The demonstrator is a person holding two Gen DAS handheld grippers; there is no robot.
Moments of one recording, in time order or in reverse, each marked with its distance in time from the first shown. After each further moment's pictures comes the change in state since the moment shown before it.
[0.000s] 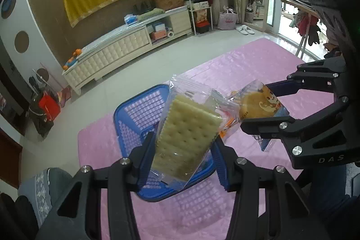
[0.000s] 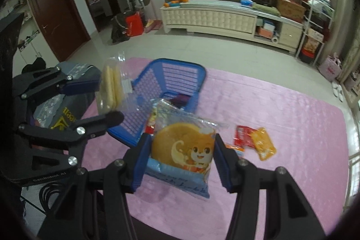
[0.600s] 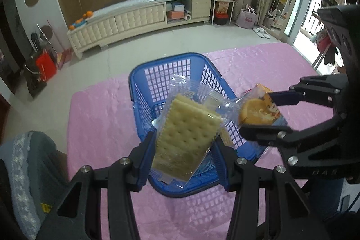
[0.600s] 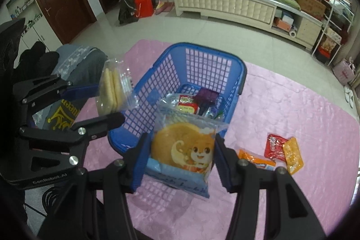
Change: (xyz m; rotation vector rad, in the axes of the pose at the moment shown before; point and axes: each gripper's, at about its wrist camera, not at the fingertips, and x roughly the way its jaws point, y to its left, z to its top) left arm 0.059 0.074 -0.044 -0.226 0.077 -0.069; right arm 0.092 0.033 0.019 -0.047 0.134 0.026
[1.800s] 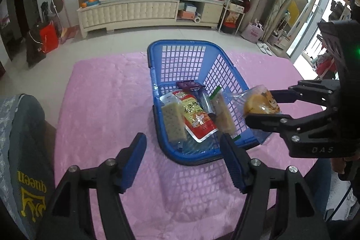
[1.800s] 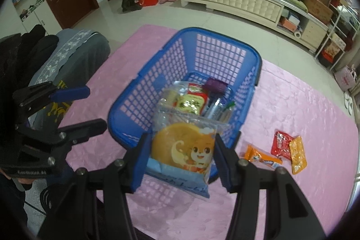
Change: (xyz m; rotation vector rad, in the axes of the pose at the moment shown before) left arm -0.016 0.030 -0.051 -0.170 -0.029 -0.053; right arm 0.011 0.037 -0.002 -0.073 0.043 -0.015
